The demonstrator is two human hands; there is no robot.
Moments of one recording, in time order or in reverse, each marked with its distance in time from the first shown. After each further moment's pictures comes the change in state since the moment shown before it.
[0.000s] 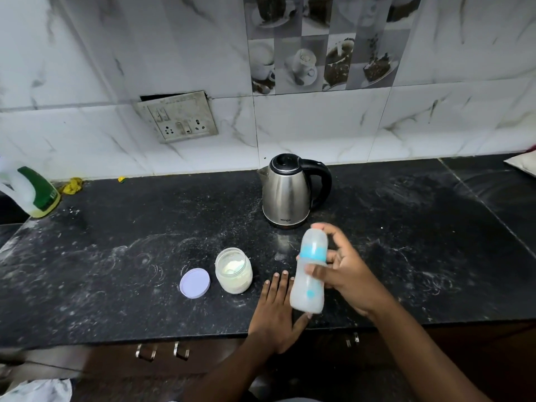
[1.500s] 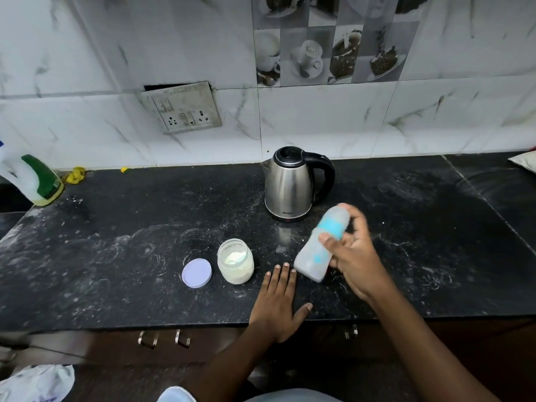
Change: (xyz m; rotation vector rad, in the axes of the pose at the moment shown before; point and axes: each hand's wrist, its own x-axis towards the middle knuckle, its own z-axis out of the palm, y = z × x) left_hand -0.001 0.002 -0.002 0.022 -0.007 -0.010; right_hand 0.008 -0.002 -0.005 0.086 0.201 -0.106
